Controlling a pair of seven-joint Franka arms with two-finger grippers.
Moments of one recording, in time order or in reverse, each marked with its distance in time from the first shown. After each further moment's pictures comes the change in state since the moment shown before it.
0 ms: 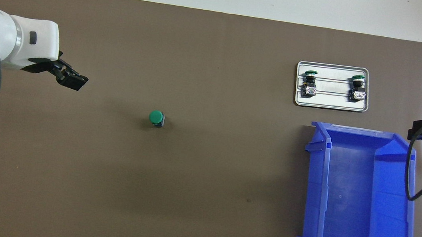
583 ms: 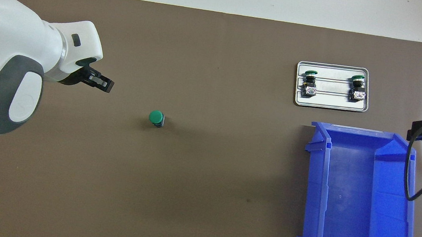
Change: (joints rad) left arm -0.155 0.004 -0.005 0.018 0.070 -0.065 -0.473; right arm 0.000 -0.001 0.000 -0.006 0.000 0.000 0.000
